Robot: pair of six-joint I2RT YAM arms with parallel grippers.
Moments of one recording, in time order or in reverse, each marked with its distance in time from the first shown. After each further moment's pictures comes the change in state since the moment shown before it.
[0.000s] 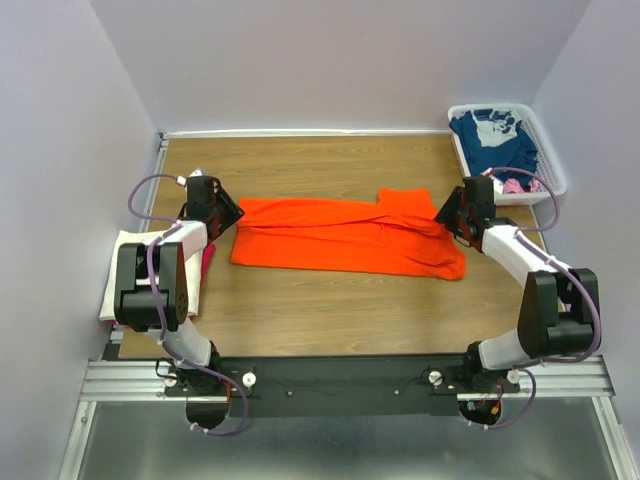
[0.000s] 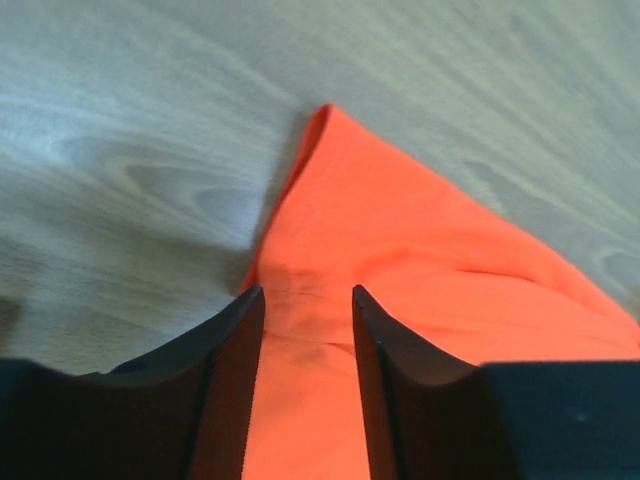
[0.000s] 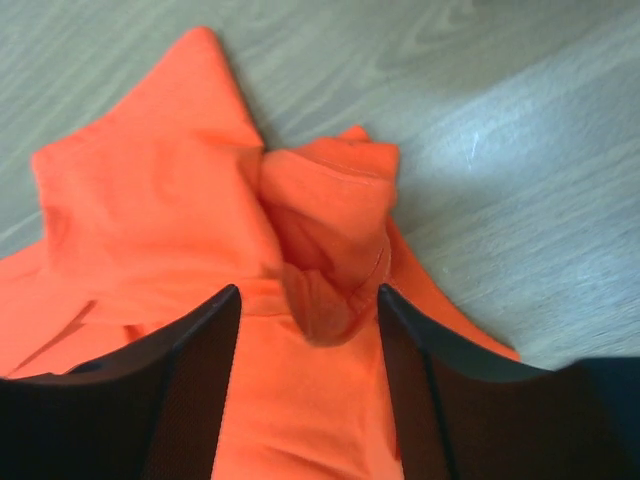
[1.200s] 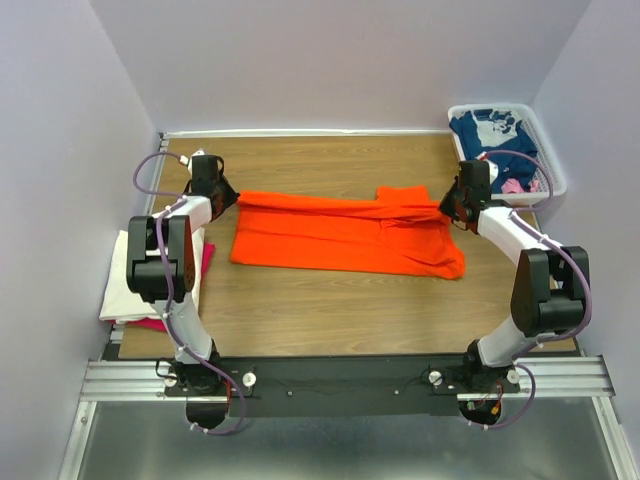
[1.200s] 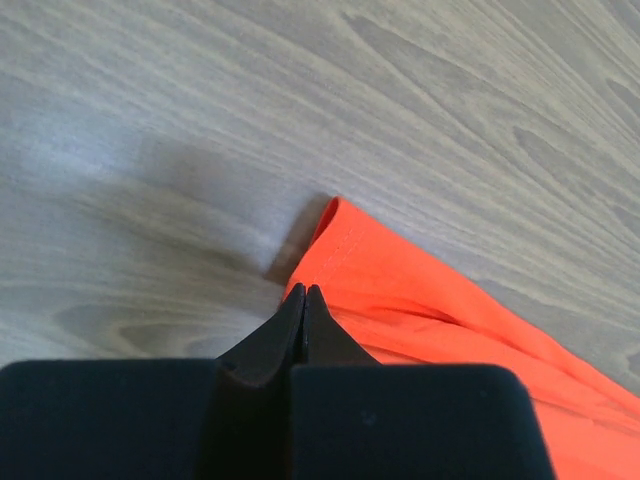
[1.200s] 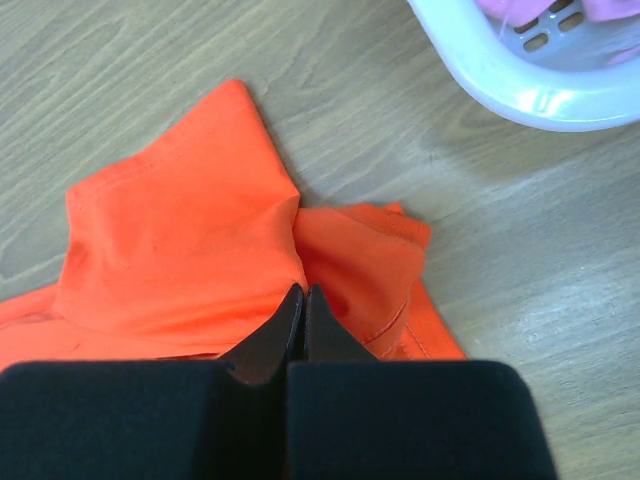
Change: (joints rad) left arm 0.000 0.208 0.289 -0.066 -0.084 0.056; right arm 0.002 0.116 0.161 -0.008 -0.011 -0.051
